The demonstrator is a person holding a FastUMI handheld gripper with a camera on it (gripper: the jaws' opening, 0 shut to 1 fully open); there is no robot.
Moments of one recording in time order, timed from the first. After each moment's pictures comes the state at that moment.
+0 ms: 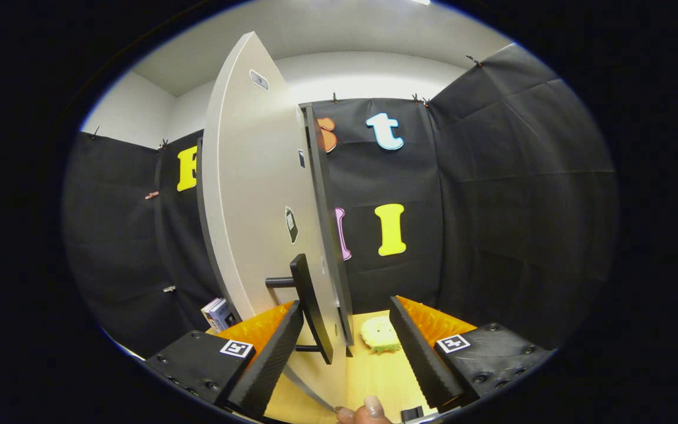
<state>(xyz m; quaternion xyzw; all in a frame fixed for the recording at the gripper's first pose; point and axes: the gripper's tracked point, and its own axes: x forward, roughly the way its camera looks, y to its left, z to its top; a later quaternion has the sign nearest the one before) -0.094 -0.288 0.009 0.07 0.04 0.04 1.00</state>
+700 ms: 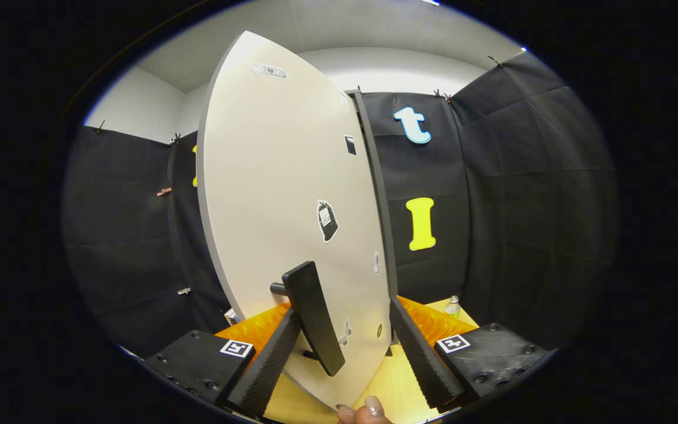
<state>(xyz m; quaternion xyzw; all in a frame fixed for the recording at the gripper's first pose) -0.068 -0.158 -0.002 0.07 0.05 0.06 0.99</state>
